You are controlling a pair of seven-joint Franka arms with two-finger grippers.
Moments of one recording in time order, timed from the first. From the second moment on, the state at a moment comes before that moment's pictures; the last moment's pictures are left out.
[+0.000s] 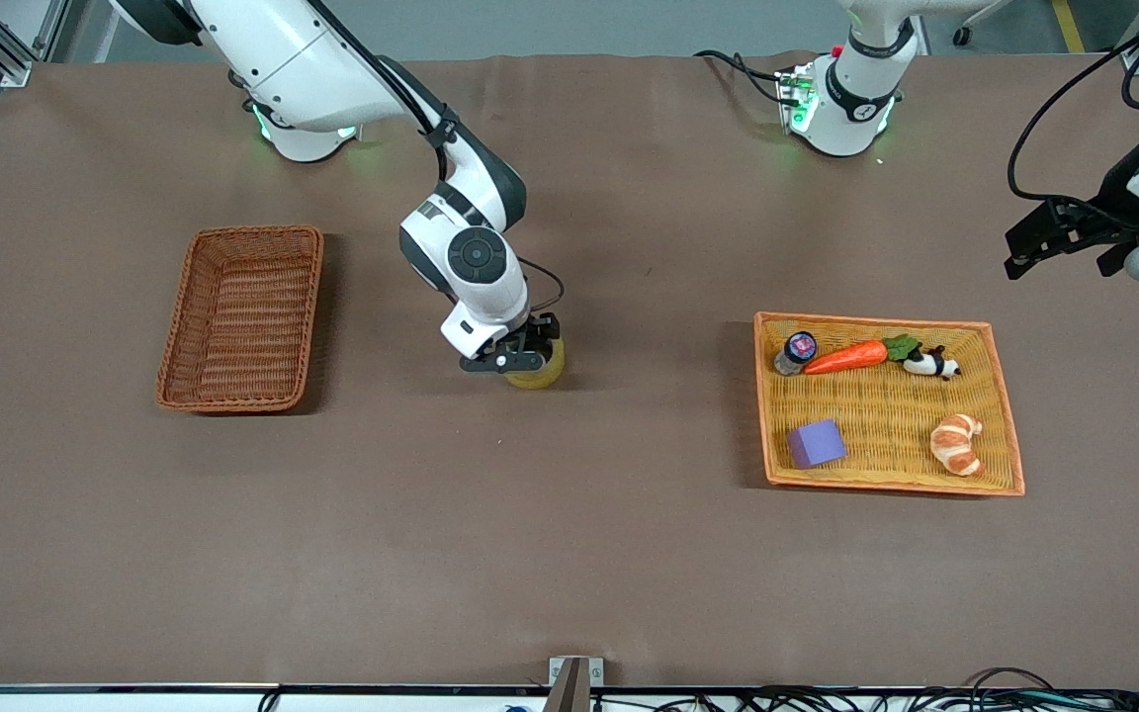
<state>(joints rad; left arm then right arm) 0.01 -0.04 -0.10 -1.61 0.01 1.65 -0.09 0.48 0.62 0.25 -1.83 -0.12 2.40 0.78</state>
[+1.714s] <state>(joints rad) 0.04 -0.04 -0.10 -1.60 -0.02 1.60 -0.02 0.19 0.27 0.29 -1.72 -0.18 1.81 0.71</state>
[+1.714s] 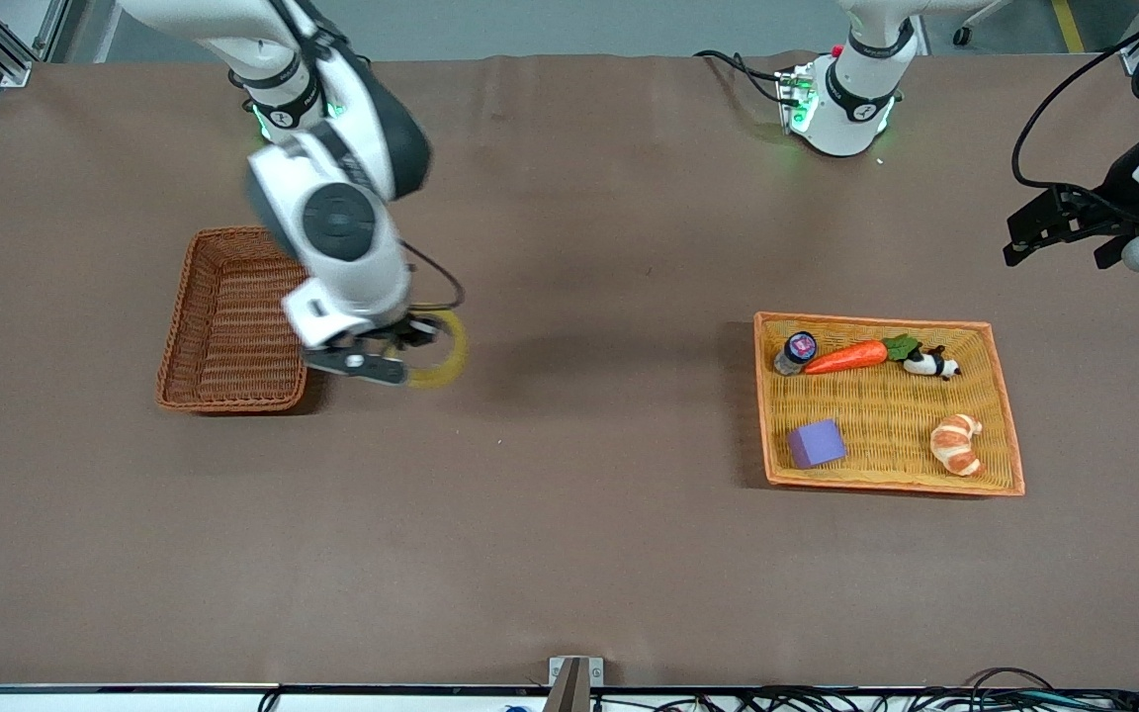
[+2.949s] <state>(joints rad) 0.05 -0.02 -0.10 -1.61 -0.02 1.64 -0.02 0.15 0.03 -0.26 -2.53 -0.16 2.52 -0.03</state>
